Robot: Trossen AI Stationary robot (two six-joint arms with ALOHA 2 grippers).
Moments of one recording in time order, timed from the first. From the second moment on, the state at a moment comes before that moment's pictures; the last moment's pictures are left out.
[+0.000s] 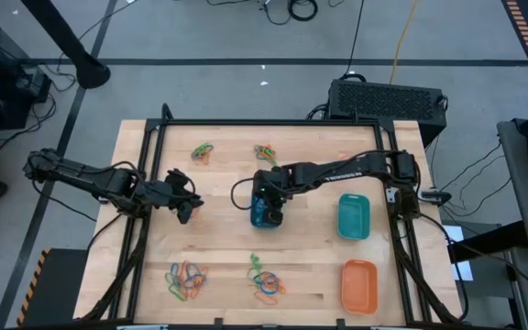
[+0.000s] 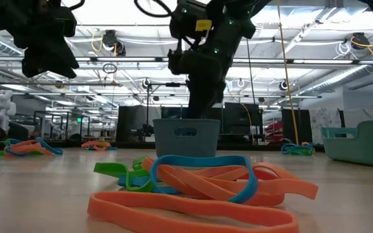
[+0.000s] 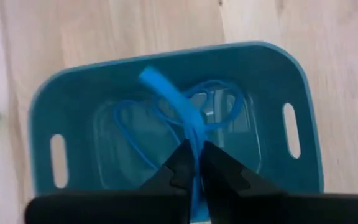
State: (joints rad) left arm -0.24 0.70 0.56 -0.61 -0.29 -0.88; right arm -0.04 1.98 1.48 -0.63 0.00 0.18
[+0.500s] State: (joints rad) left arm -0.24 0.70 0.56 -0.61 -0.29 -0.85; right arm -0.07 1.98 1.48 -0.64 -0.01 0.22
